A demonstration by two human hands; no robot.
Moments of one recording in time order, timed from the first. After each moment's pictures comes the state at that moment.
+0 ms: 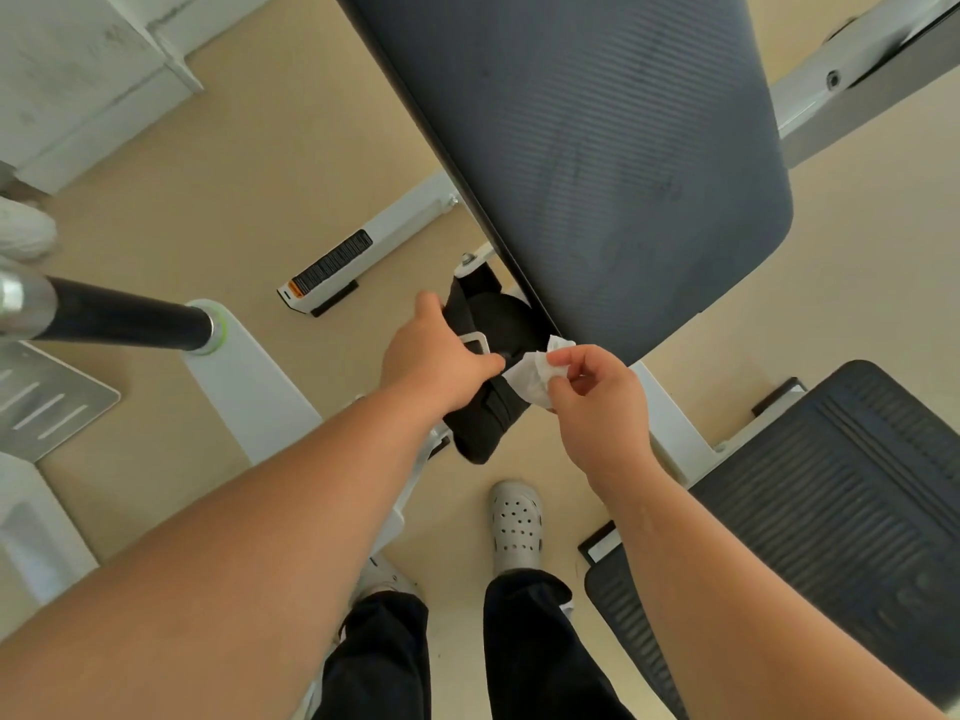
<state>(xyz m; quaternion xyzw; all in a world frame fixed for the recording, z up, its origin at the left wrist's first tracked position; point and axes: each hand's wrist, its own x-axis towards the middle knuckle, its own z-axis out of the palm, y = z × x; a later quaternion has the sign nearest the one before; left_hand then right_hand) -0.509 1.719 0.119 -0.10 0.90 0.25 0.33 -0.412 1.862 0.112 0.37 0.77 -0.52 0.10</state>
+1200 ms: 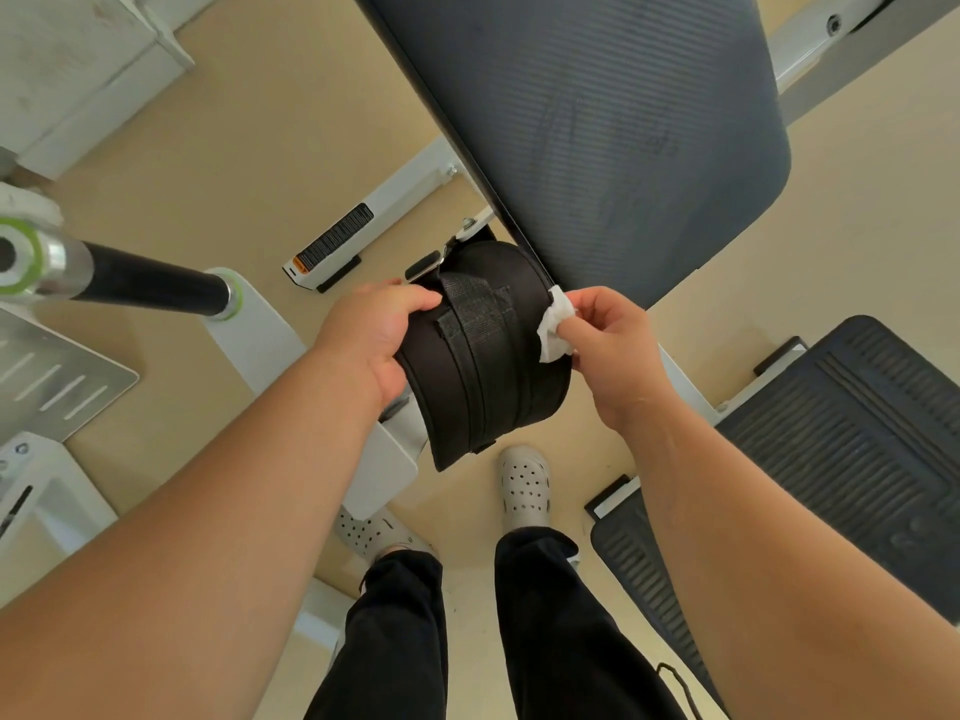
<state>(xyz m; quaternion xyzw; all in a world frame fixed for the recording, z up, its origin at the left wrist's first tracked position) -0.509 1.682 0.163 -0.40 0.61 0.59 0.34 -0.421 1.878 0.126 0.37 0.67 -0.63 0.13</state>
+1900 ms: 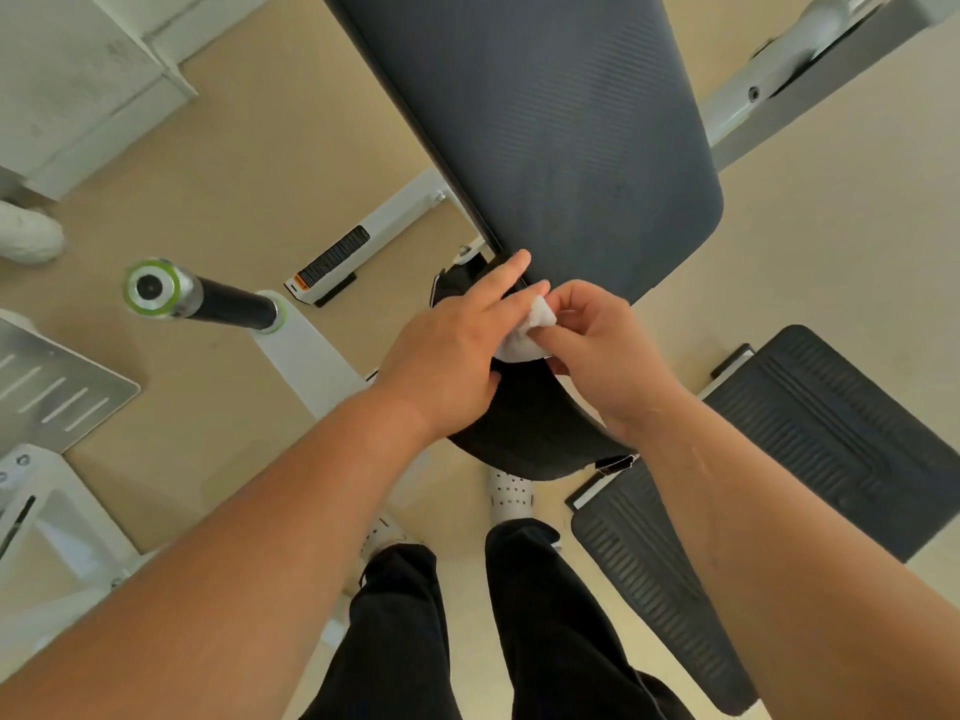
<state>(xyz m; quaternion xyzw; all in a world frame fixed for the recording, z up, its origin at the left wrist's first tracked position) -0.478 1.695 0.244 0.33 0.89 0.22 0.22 -0.428 1.865 0.252 0.26 0.73 -0.61 0.17</state>
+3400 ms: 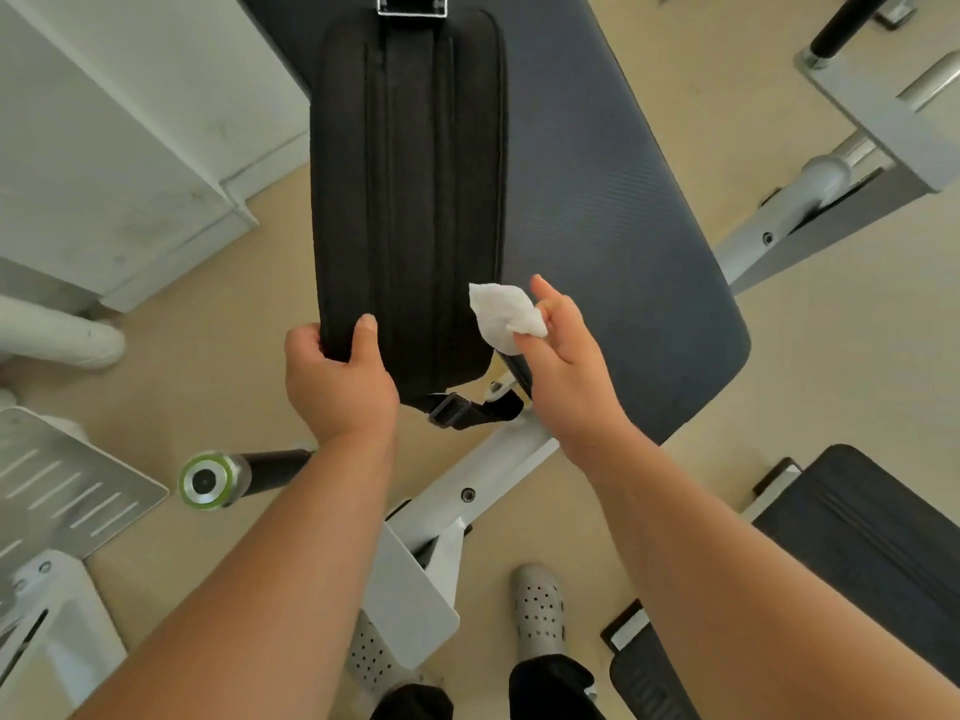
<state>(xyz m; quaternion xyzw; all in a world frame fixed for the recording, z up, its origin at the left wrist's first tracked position) -0.596 1.677 0.237 -0.28 0.83 0.48 -0.07 -0.551 1.849 0.242 0.20 0.74 -0.63 0.05</state>
